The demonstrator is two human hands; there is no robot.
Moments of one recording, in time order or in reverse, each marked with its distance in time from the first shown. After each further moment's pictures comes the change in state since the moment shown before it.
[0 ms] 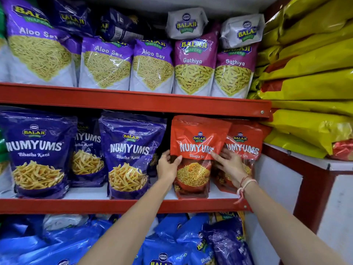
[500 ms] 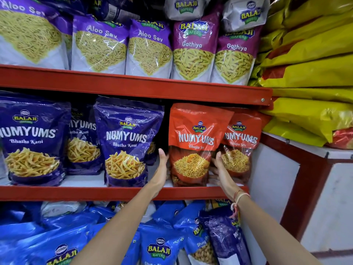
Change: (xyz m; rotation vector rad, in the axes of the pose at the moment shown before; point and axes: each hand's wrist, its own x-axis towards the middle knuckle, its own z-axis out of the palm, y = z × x) left_hand -0.031 -0.020 -0.021 -0.078 -0.359 -0.184; right_hand -0.040 0.049 0.010 -0.095 -0.192 0.180
